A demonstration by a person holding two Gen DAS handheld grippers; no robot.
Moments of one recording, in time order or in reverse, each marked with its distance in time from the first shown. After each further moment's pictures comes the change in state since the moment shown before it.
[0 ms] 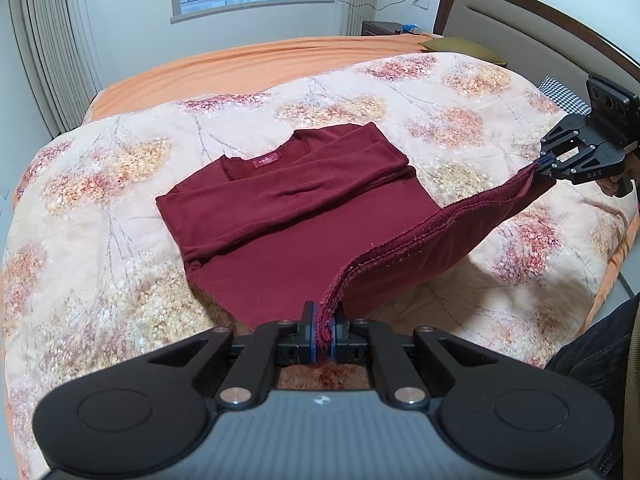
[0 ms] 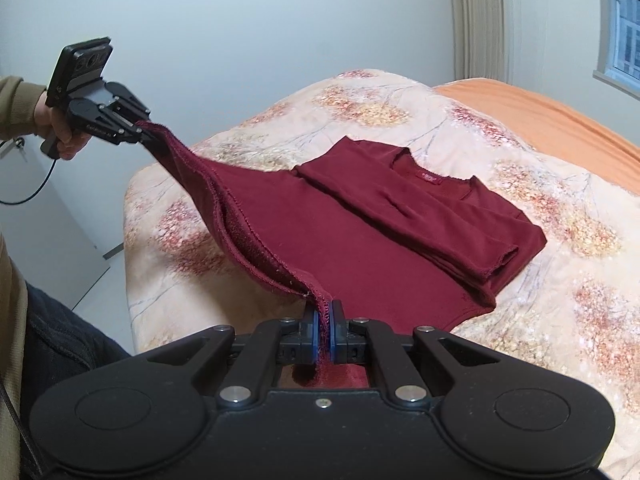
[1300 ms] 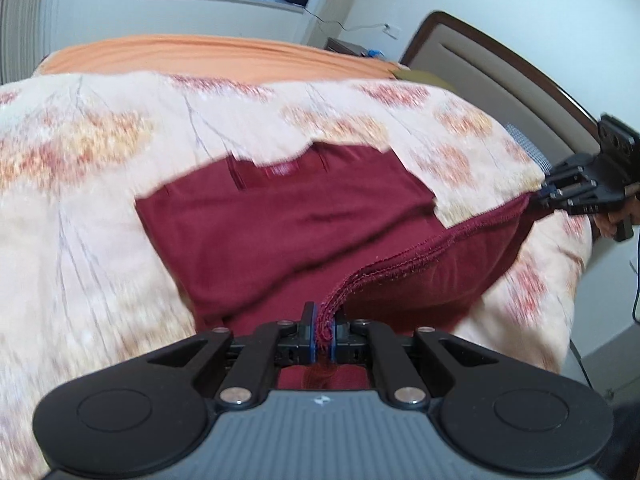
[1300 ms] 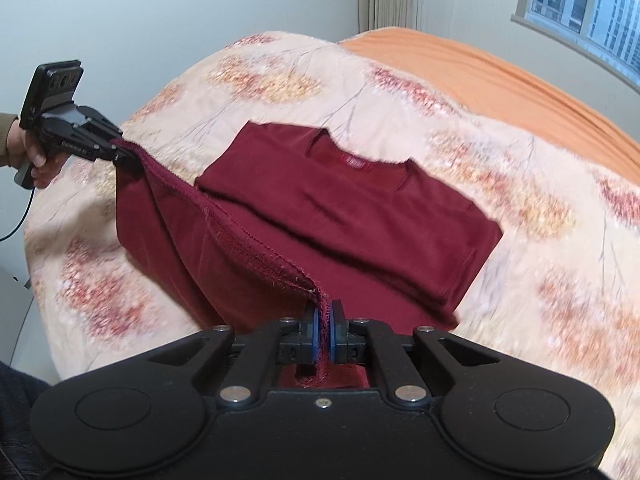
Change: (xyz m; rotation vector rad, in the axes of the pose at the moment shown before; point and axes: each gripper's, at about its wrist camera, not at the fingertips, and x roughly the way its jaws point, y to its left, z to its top) left arm 0.118 0.170 0.029 -0.103 -0.065 -0.300; right arm 0.088 -0.012 0.085 0.153 0.168 -0.274
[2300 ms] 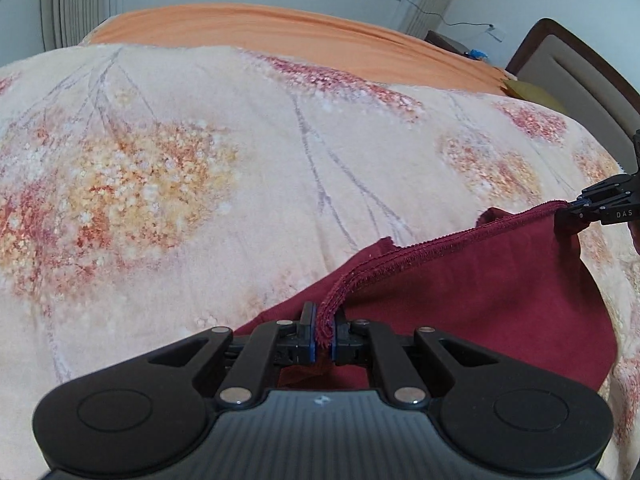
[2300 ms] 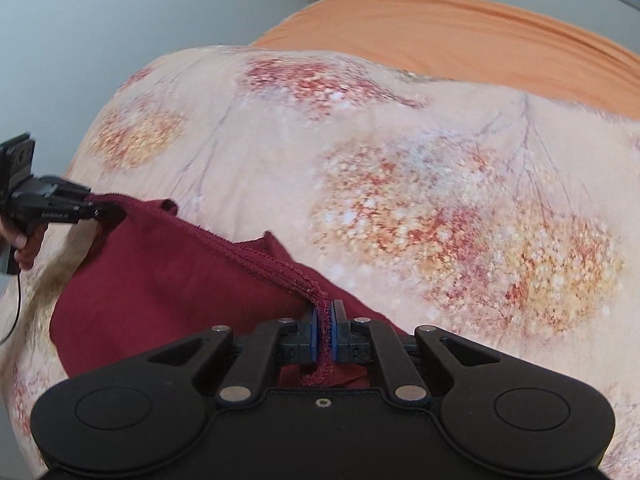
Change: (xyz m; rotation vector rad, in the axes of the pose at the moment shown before) left arm 0.161 0.120 0.116 -0.148 0.068 0.204; right arm 0.200 -0.208 0.112 0.254 0.057 0.100
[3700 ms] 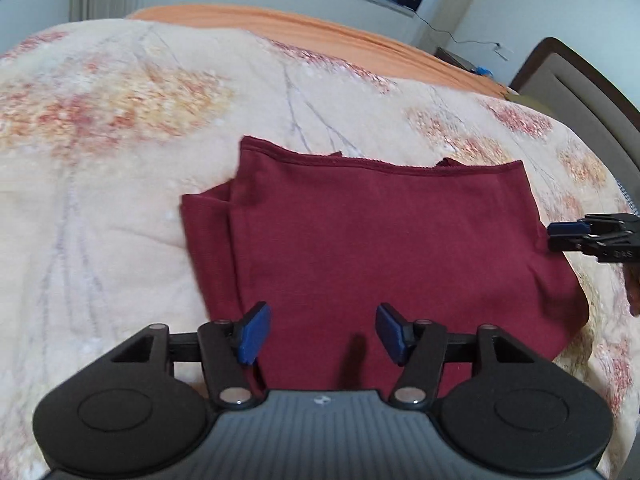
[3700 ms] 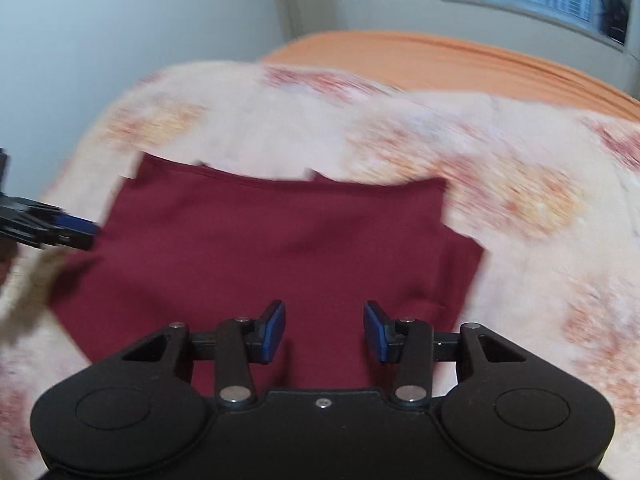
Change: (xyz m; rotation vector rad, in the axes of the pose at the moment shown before) left arm -0.053 -0.047 -0.098 -0.073 -0.058 0.023; right arm -0.040 0.092 -0.111 -0.062 -0.189 -0.080
